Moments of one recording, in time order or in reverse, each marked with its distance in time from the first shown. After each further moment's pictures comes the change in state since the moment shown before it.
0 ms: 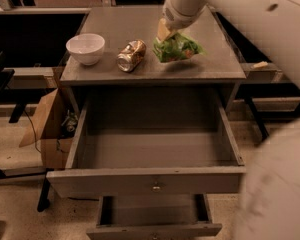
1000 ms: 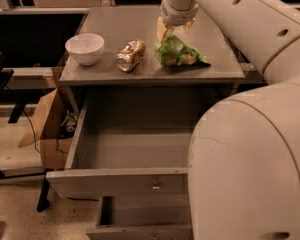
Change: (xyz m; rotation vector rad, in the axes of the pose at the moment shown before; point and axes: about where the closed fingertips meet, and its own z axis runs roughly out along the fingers) arm 0.000 -0.014 0.028 0.039 0.156 0.163
